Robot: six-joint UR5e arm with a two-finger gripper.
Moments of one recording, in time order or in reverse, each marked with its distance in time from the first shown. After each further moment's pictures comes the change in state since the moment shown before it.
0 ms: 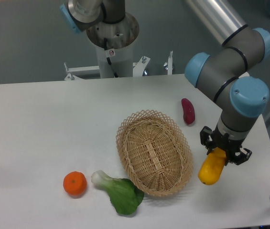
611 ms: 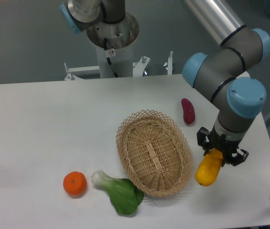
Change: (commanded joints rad) arm -0.038 0.005 -0.006 0.000 -0.023 -0.037
